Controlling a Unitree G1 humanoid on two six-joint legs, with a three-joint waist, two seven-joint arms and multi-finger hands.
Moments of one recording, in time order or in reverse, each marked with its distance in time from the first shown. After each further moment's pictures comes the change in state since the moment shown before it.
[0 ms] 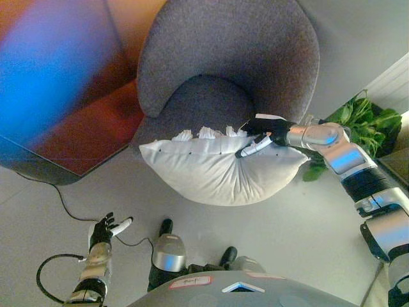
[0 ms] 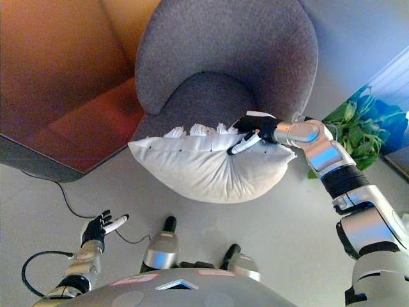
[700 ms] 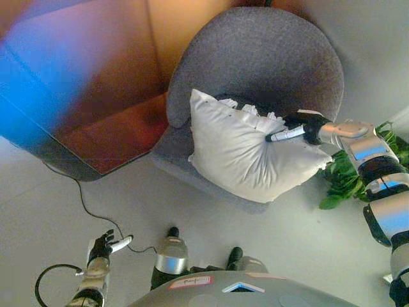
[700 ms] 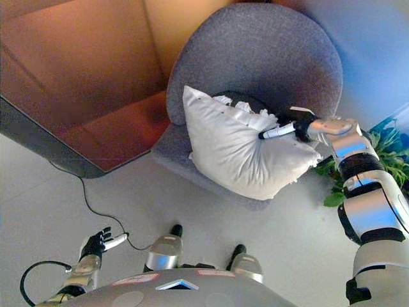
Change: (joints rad) left arm 0.031 0.014 -0.053 0.110 0.047 -0.029 -0.019; right arm -0.157 -0.001 -0.015 0.550 0.139 -0.021 -0.067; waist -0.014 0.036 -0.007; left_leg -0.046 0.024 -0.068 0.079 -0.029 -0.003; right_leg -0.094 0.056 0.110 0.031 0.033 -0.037
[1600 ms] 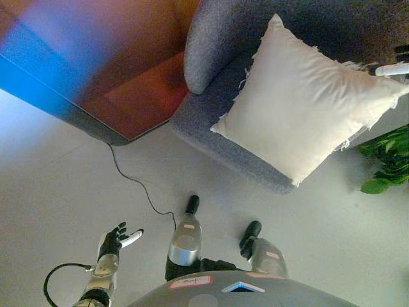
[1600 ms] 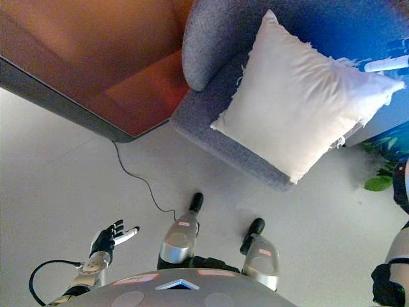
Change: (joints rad) left arm -0.008 -0.026 -0.039 -0.053 -0.051 -0.058 -0.038; right arm -0.400 -0.279 -0.009 0.313 -0.126 0.090 -0.328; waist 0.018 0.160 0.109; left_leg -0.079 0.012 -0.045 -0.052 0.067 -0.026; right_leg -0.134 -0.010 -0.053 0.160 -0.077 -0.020
